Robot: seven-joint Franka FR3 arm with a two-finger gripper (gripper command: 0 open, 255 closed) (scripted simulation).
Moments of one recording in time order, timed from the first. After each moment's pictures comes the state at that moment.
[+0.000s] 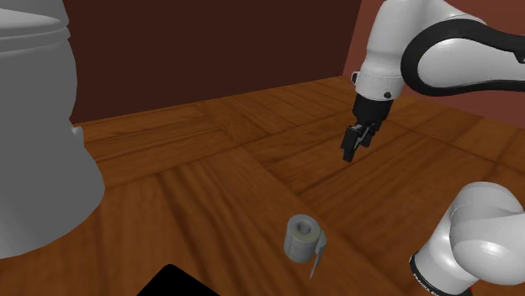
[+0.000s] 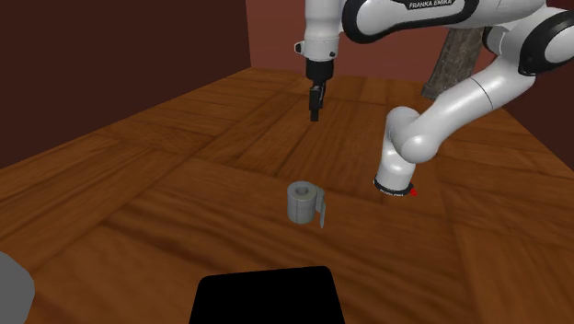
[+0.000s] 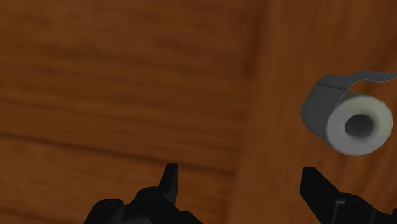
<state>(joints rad) 0.08 -0.86 0.09 -2.51 0.00 1.65 0.15</state>
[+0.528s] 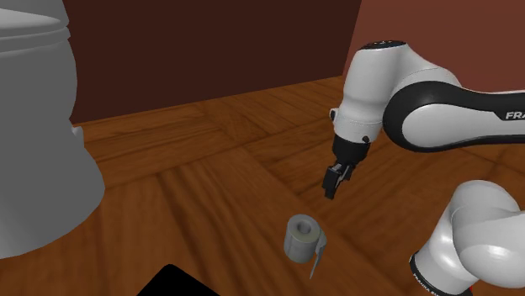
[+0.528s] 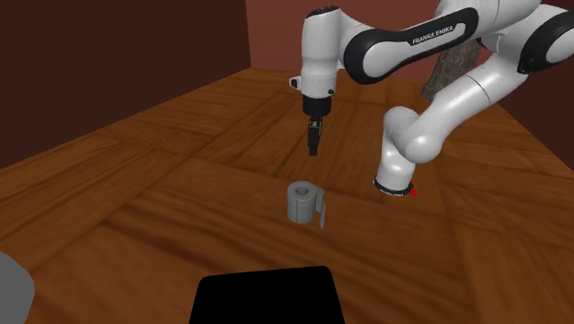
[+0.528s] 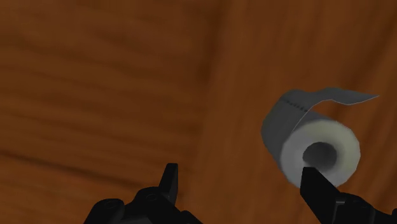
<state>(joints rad) 0.18 -0.82 0.21 -2.67 0.12 1.84 0.22</state>
